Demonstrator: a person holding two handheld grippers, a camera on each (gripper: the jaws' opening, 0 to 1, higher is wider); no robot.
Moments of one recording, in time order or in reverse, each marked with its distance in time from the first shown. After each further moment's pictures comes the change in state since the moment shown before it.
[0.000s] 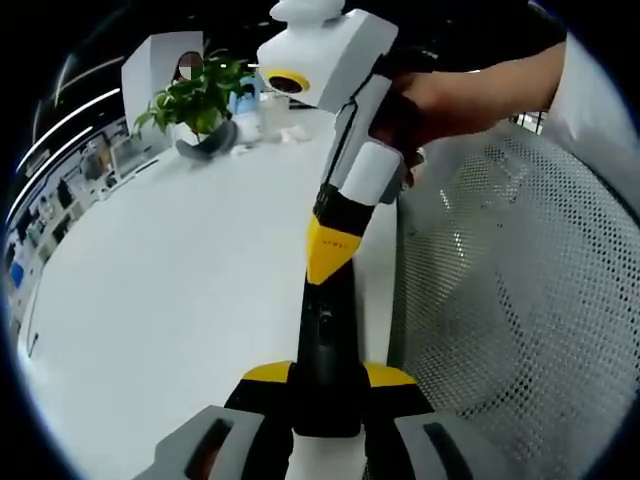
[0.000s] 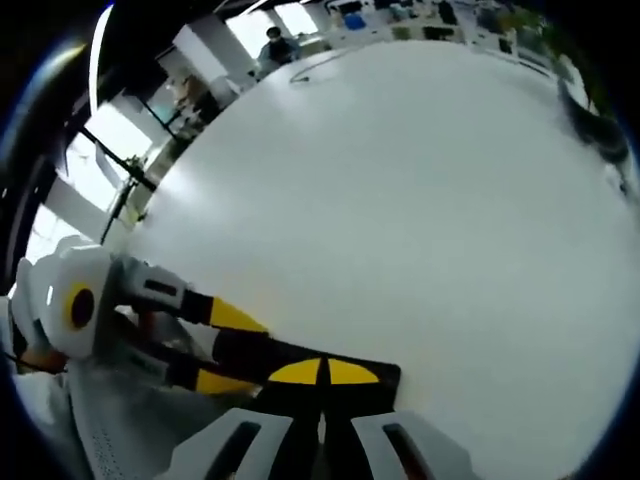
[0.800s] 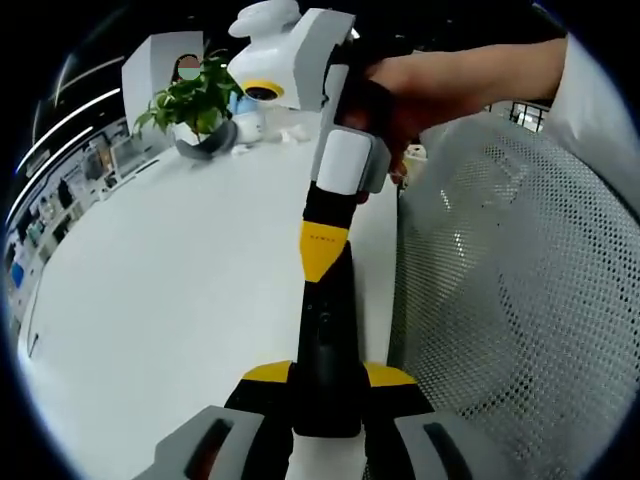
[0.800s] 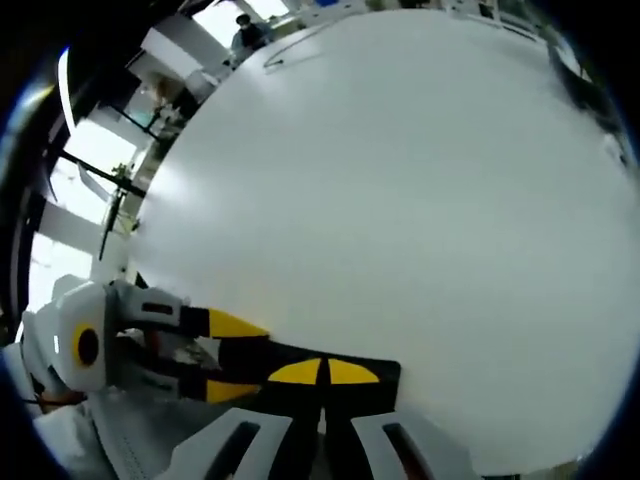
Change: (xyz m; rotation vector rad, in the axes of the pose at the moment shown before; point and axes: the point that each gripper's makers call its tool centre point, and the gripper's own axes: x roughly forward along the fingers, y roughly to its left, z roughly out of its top) left arm 0.000 0.000 0.000 0.000 0.002 0.002; right arm -0.002 0.000 -0.001 0.107 0.085 0.023
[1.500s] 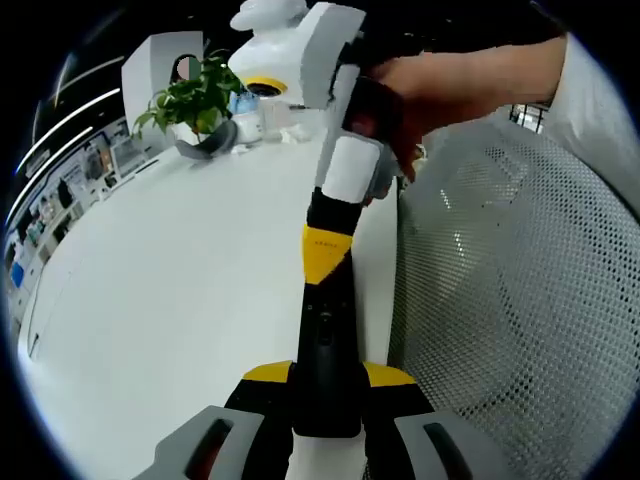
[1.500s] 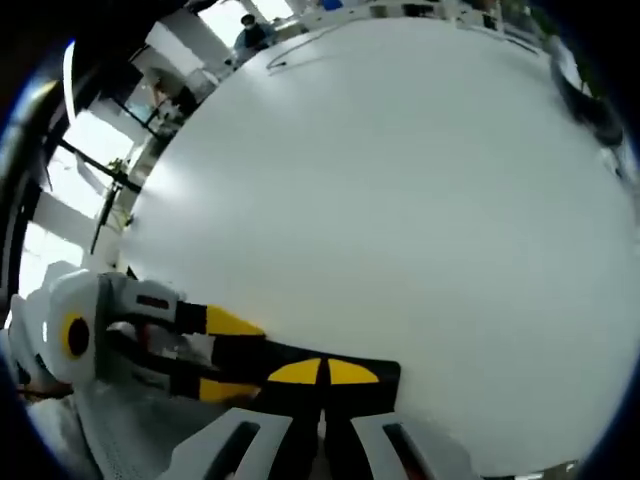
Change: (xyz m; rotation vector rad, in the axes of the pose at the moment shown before) left arm 0.000 0.001 0.000 0.000 0.001 0.000; right arm 0.001 0.001 0.000 -0.098 -0.075 -0.075
